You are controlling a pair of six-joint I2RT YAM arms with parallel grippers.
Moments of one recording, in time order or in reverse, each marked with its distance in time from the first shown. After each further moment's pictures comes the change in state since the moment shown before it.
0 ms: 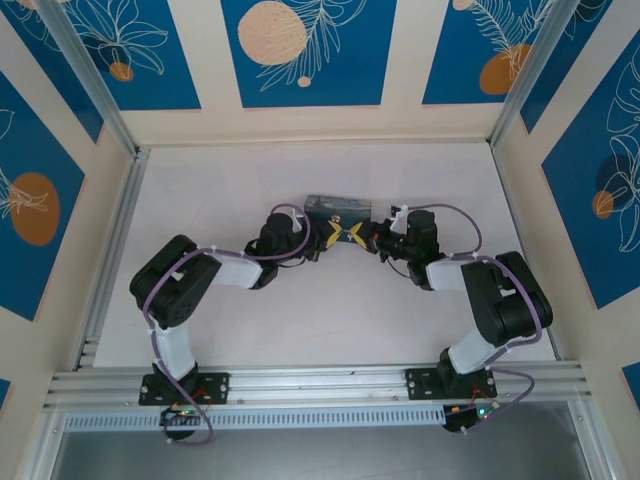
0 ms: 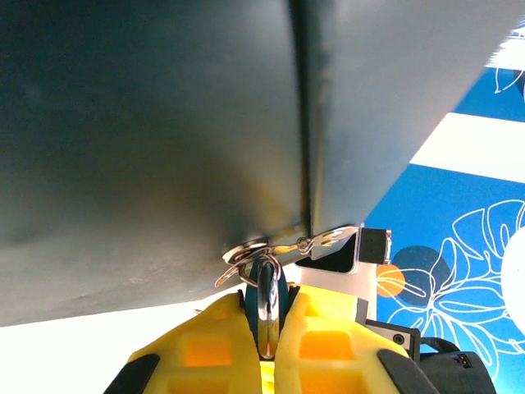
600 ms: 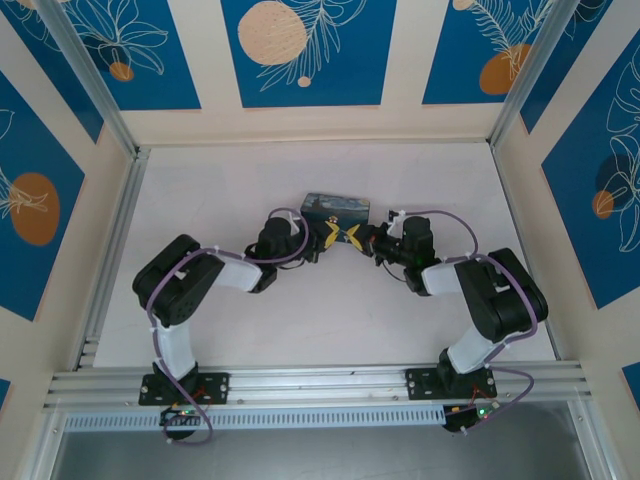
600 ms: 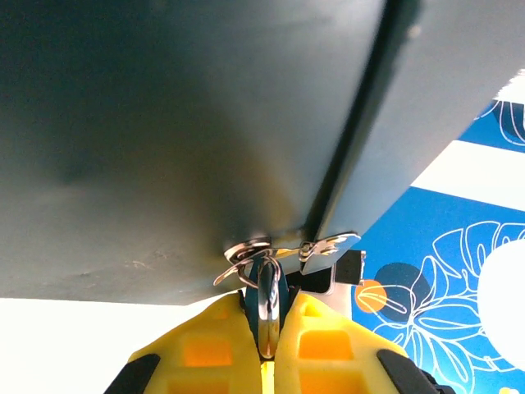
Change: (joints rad) left arm -0.001 0.022 -0.034 0.090 -0.041 -0.064; right arm 0.043 0.035 -0.044 0.126 0.064 0.104
